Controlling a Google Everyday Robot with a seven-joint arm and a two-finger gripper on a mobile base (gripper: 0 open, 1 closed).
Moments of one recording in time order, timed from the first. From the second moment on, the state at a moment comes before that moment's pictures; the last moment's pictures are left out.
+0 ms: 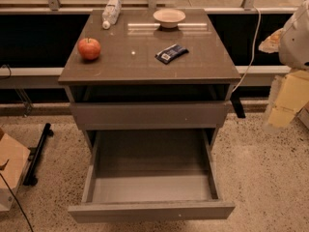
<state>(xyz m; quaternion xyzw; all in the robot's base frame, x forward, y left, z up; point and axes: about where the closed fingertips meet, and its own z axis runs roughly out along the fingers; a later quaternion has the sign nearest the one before) 0.438 -0.216 0.977 -0.60 0.78 -0.04 0.16</state>
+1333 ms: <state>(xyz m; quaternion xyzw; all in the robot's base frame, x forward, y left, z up) 0.509 -0.171 0.967 -0.58 0.77 0.00 0.27</state>
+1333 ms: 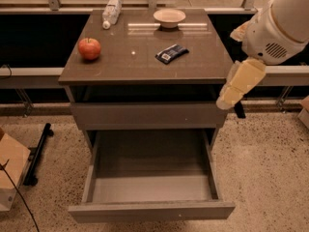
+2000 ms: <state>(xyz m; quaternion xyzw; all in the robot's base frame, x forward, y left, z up) 0.519 -0.159 0.962 -0.55 0.78 0.01 0.30</state>
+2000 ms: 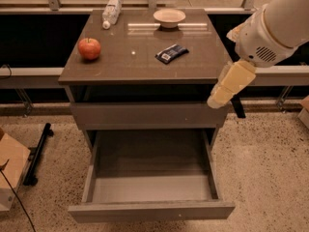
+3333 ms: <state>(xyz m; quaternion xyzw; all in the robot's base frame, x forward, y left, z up) 0.625 -0.047 0.929 -0.51 0.75 0.06 0.42</state>
